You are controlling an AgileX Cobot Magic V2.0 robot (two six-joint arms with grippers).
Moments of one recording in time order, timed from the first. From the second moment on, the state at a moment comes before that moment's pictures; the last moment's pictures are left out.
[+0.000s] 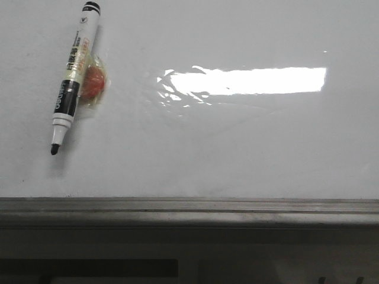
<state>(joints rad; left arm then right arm) -0.01 -0.01 0.00 -0.17 0.11 -0.11 -0.08 -0.01 0.01 0.03 0.02 0.15</state>
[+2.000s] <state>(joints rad) -0.60 0.48 -0.38 -0.34 0.22 0.28 -0.08 0.15 -0.23 0.02 0.44 0.15</state>
